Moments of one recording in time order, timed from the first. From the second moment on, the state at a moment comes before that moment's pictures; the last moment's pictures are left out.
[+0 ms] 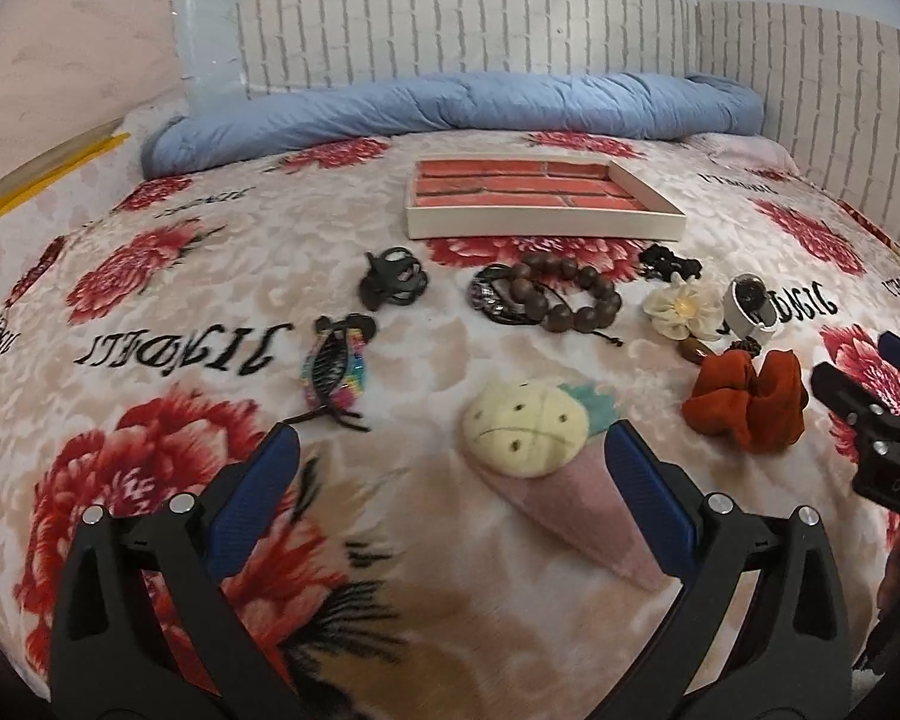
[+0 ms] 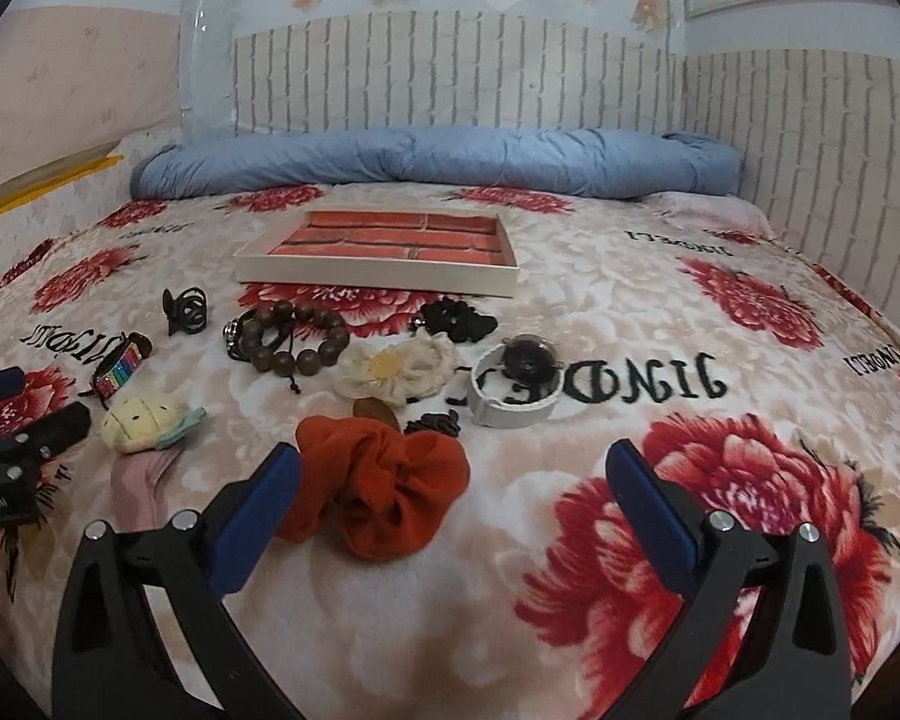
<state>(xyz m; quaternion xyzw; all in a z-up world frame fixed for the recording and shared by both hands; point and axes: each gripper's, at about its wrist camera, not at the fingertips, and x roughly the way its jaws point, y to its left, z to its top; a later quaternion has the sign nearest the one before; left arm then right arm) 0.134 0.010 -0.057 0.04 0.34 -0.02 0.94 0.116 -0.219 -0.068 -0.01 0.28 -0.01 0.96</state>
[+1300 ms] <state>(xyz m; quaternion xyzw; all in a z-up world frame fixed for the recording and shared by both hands) 0.183 -0.017 -0.104 0.05 0.41 -0.07 0.91 0.168 -0.197 -0.112 -0.02 0.39 0.04 0.92</state>
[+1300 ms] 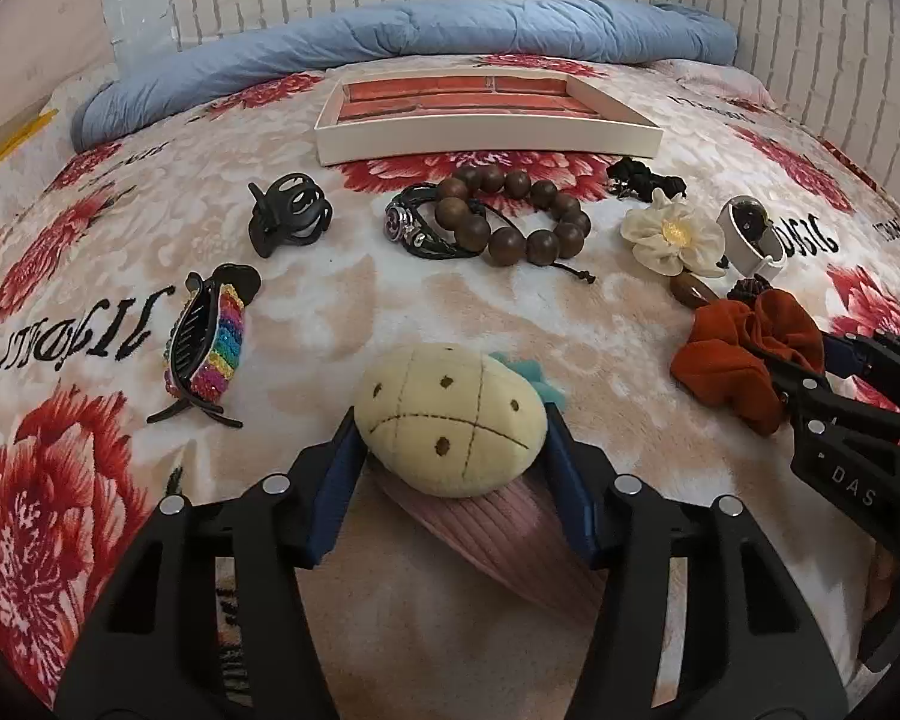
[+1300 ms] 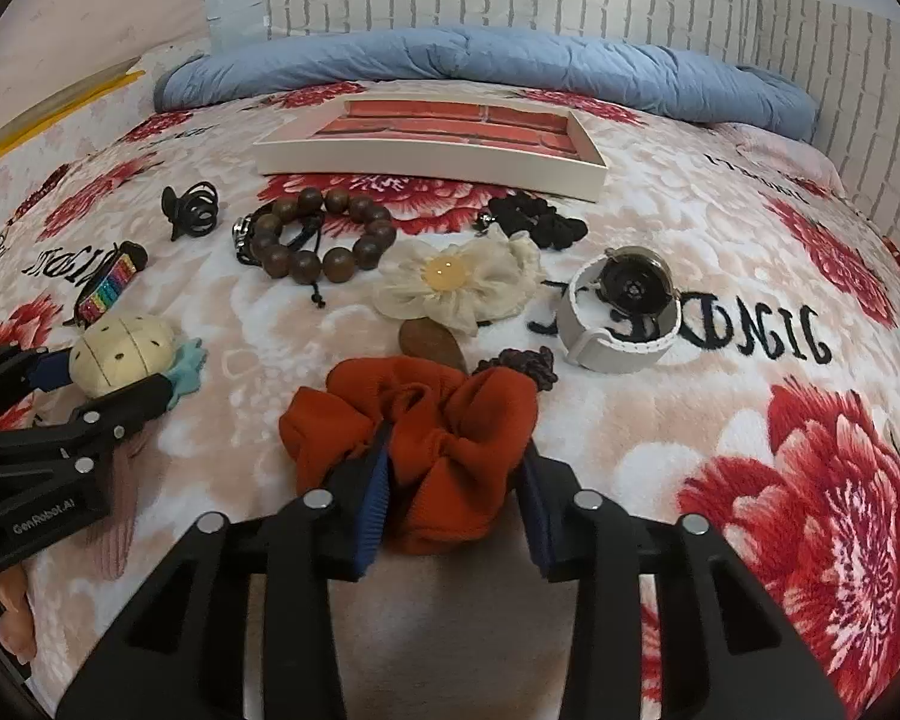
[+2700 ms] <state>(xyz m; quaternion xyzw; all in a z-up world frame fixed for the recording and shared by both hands) 0.264 -0.009 -0.017 0.02 0.32 -0.06 0.95 0.242 -0.244 -0.023 0.02 0.28 0.06 0.96</state>
